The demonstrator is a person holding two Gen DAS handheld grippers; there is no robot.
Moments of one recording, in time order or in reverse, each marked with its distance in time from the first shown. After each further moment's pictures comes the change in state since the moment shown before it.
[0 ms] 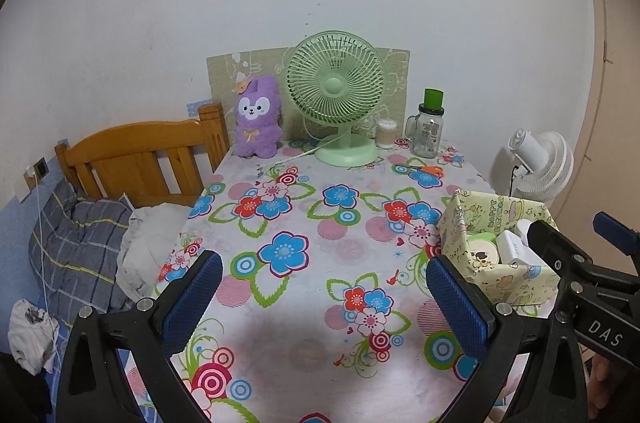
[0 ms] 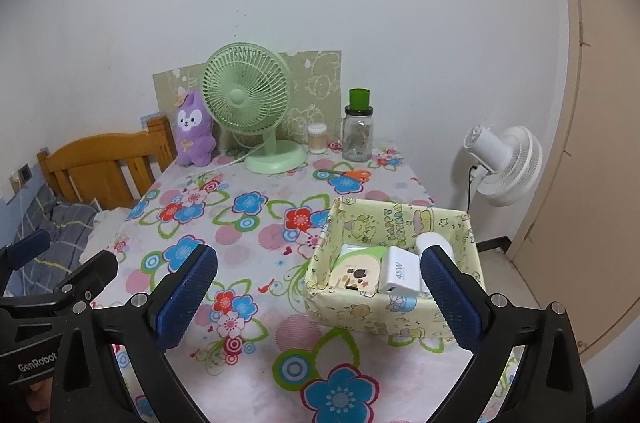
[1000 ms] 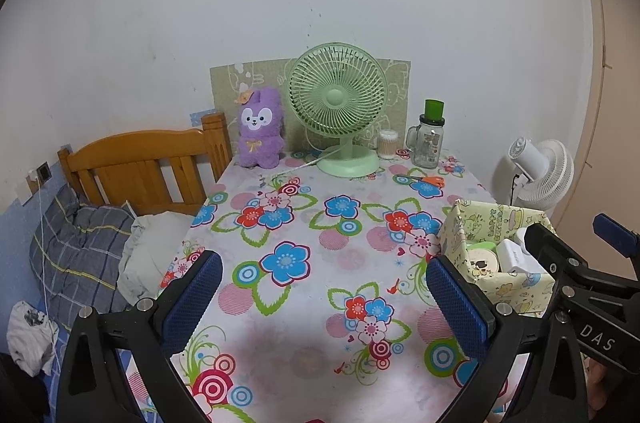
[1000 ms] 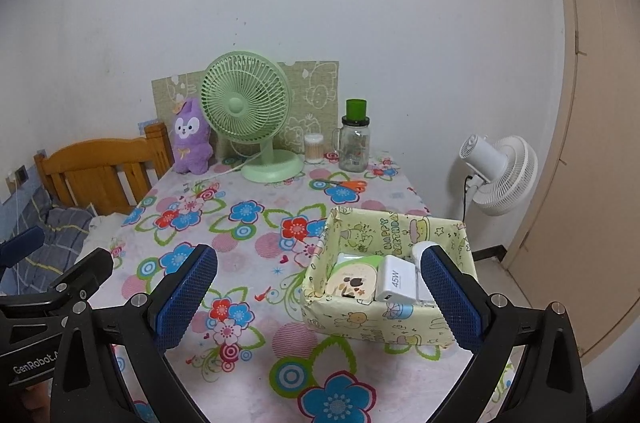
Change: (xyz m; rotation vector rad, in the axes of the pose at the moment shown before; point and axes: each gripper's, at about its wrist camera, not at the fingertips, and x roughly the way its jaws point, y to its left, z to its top) left arm -0.002 0.001 0.000 -0.008 -0.040 0.004; right arm -0.003 0.003 0.000 -0.010 -0.040 -0.010
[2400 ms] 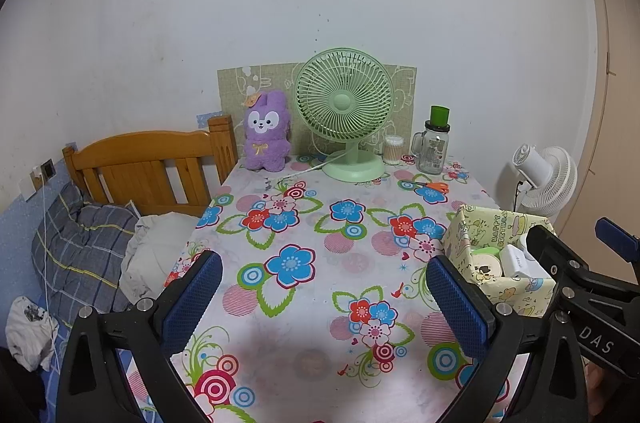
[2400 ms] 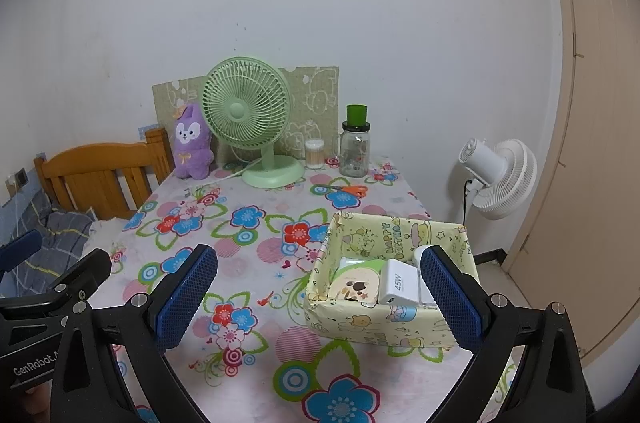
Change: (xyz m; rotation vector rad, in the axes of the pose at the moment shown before) left arm -0.004 0.001 -0.002 -0.009 -0.020 0.020; right arm -0.002 0.002 0.002 0.005 -0.017 -0.006
